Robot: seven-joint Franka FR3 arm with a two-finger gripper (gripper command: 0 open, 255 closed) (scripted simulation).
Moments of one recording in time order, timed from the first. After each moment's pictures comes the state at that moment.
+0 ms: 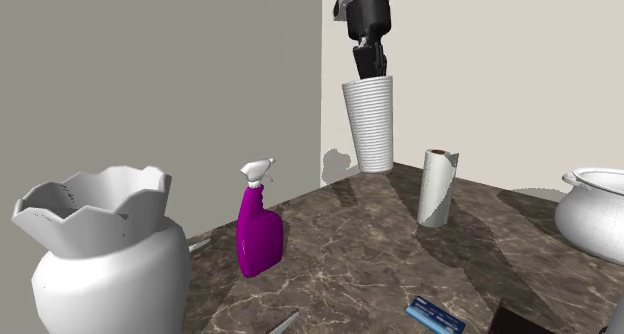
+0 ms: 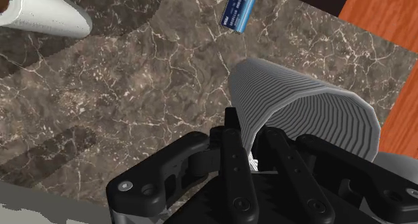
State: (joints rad) arm 0.00 -0.34 0.01 -2.09 0.03 1.54 -0.40
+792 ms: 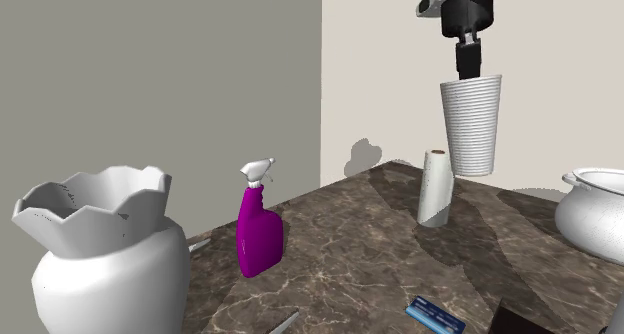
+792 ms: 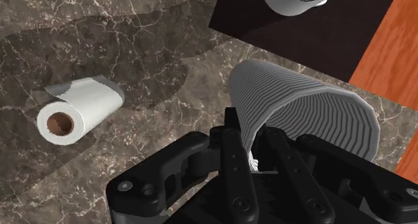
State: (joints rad) arm -0.10 -0.66 -0.15 -2.33 -0.11 1.46 -0.61
